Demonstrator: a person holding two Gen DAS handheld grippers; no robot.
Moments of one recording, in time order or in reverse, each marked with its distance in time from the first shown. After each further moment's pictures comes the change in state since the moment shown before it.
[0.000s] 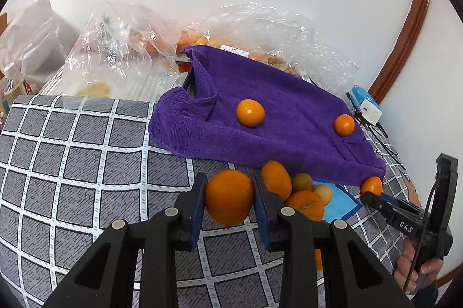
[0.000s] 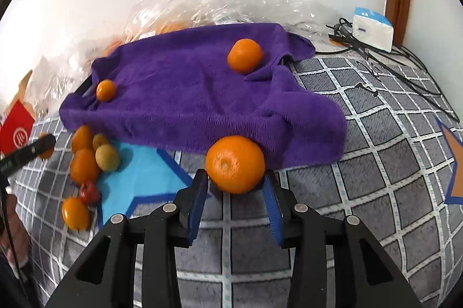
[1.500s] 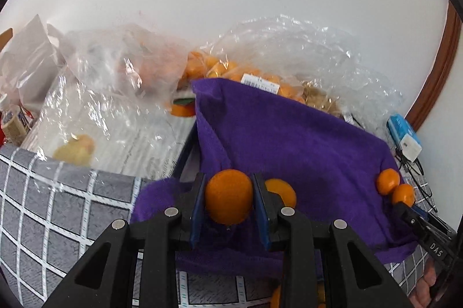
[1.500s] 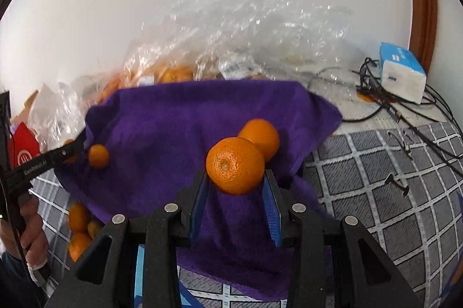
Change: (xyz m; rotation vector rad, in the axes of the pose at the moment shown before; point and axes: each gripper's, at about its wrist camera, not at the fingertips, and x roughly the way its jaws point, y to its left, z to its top) left arm 0.070 -0.007 0.069 -0.035 -0.043 0.148; right arm 0.033 -0.003 0.078 -0.037 -0.103 0.055
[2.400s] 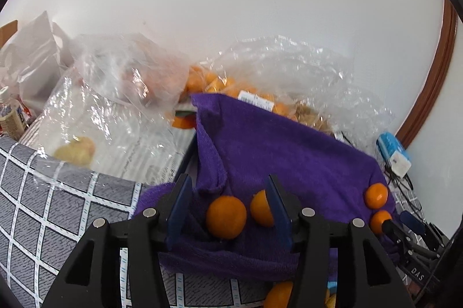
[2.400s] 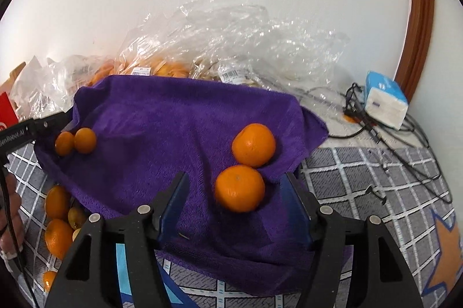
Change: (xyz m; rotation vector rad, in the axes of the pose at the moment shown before) left arm -0.019 0.010 -0.002 -0.056 -0.116 -0.053; right arm -0.012 0.024 -0.009 -0.135 -0.078 -0.154
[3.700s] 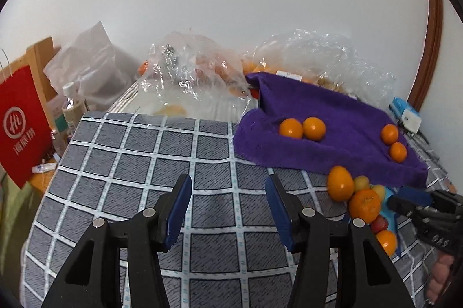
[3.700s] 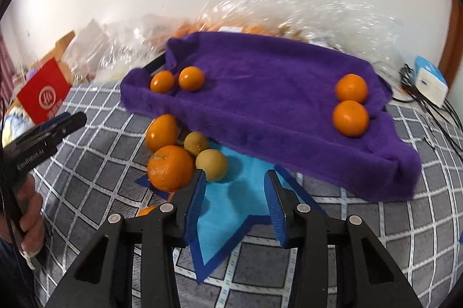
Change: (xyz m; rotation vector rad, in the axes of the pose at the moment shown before) left arm -0.093 0.051 -0.060 0.111 -0.003 0.147; right arm -0.043 0.085 -0.045 -0.073 0.154 0.229
